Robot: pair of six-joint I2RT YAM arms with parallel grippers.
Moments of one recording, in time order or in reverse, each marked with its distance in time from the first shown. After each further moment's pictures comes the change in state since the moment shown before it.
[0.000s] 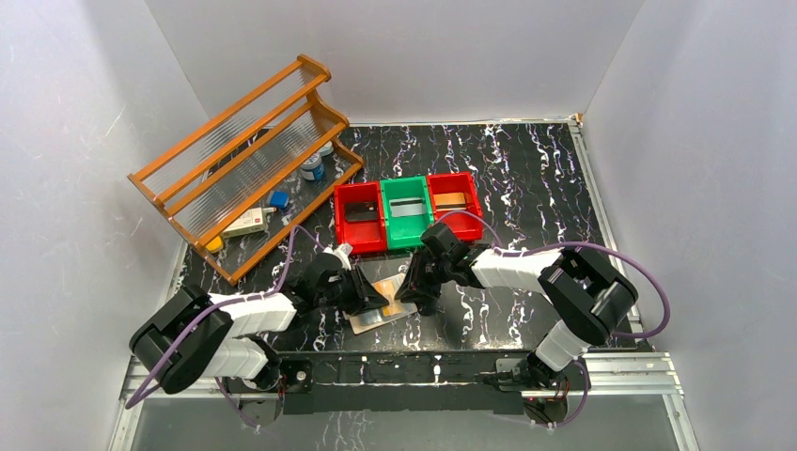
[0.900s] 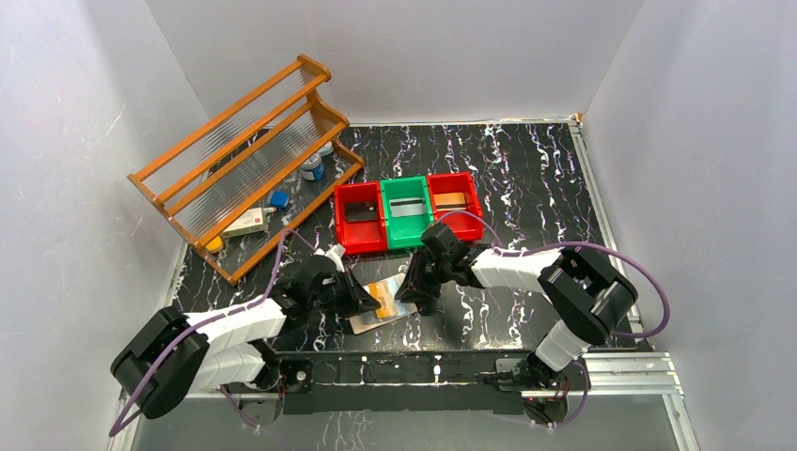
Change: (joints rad) left arm 0.004 -0.161 -0.010 -0.179 -0.050 0.027; right arm 0.000 0.002 0.002 -0.001 0.000 0.001
